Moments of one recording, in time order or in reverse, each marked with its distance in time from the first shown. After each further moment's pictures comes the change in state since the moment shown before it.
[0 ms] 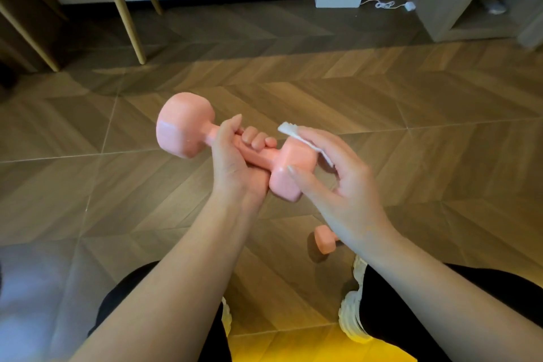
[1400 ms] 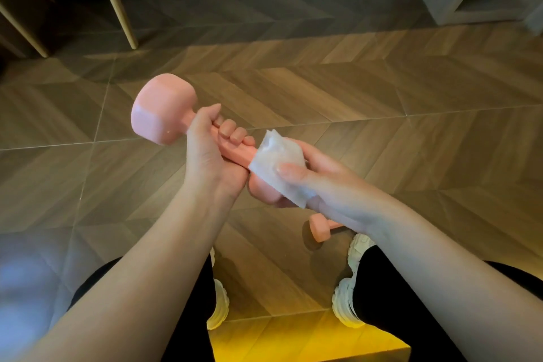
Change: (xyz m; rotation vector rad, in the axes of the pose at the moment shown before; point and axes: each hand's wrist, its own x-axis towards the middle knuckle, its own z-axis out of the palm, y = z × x) left_hand 0.001 0.007 -0.010 0.125 0.068 -0.016; right_hand 0.007 0.021 -0.008 0.679 -0.436 0.668
